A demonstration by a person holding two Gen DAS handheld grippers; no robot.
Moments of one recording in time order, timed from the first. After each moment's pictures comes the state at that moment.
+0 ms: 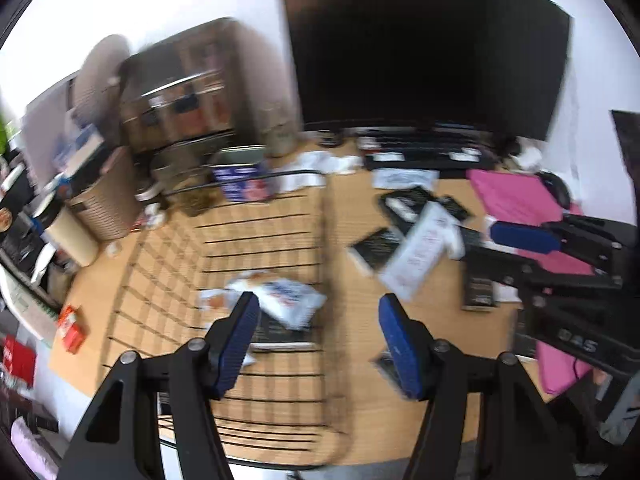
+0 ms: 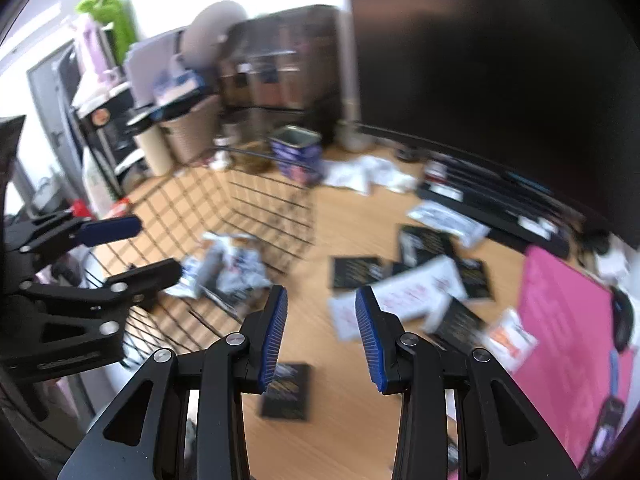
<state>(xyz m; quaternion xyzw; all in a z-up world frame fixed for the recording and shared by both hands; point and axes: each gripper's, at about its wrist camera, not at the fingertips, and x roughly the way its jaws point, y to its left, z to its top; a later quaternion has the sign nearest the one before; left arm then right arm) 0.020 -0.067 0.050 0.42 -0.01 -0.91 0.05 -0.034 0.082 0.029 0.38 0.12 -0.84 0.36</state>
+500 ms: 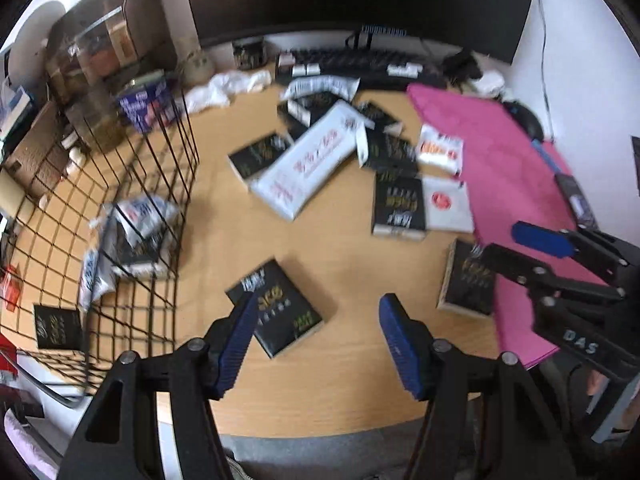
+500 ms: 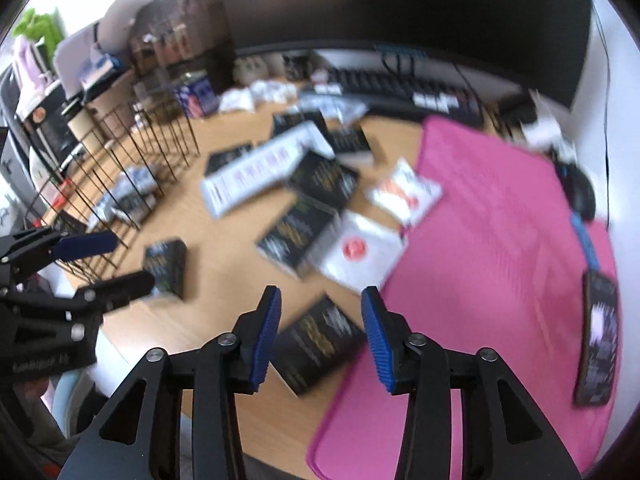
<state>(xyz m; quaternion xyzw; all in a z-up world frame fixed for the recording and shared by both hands) 0.009 0.017 -0.040 0.52 0.00 -0.85 0.02 -0.035 0.216 -0.056 0.46 0.09 -0.84 0.27</state>
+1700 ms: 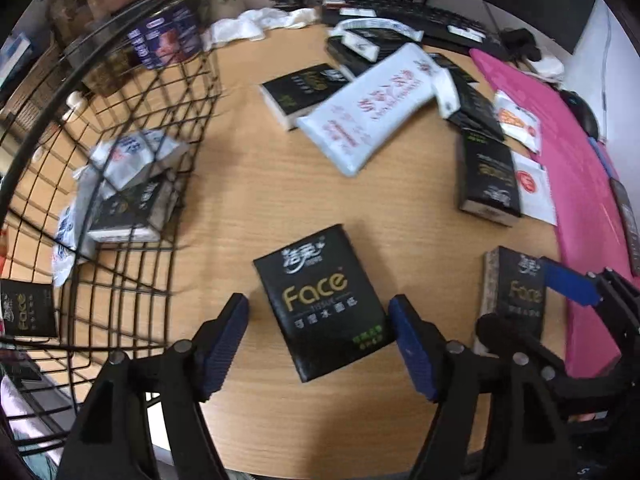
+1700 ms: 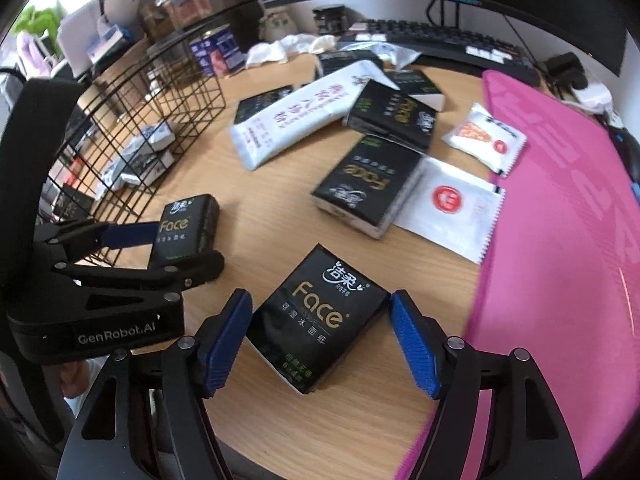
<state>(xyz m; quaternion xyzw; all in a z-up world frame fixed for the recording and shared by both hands) -0.017 -0.029 -0.087 0.56 0.04 -0.82 0.07 -0.026 0.157 -0.103 0.49 0.08 -0.81 0.31</state>
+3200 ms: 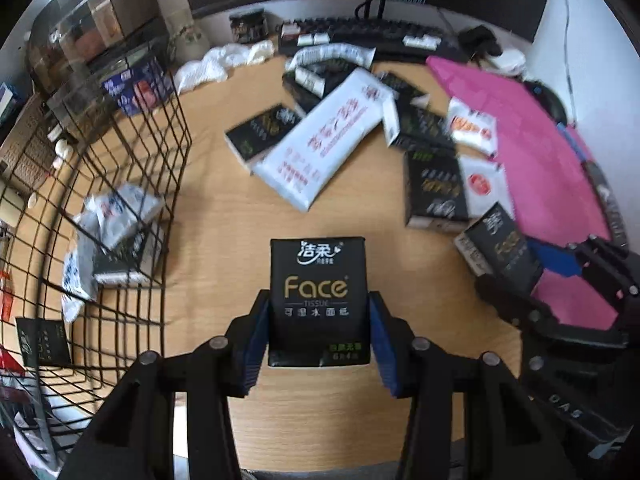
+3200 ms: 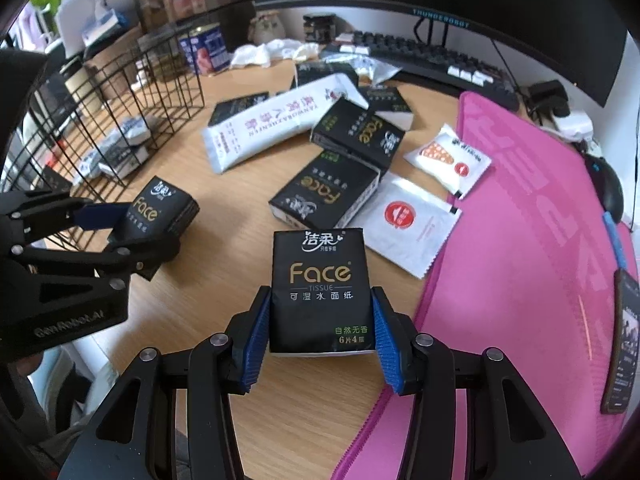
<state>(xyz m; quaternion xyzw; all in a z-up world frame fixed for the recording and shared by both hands) -0.018 0.001 -0.056 0.53 -0.01 -0.84 0.02 -0.034 0.176 -0.085 0.47 0.14 -0.83 0.28</state>
